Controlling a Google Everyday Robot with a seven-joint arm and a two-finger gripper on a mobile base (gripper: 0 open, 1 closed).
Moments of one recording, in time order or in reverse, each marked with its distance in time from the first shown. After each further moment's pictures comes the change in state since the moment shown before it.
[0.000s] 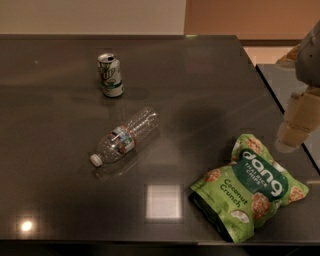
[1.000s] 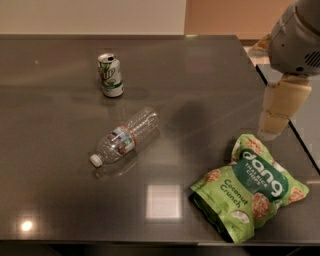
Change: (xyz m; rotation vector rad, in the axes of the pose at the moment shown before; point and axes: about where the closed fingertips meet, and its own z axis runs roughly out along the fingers) arm -0.038 -0.013 0.001 0.008 -0.009 -0.163
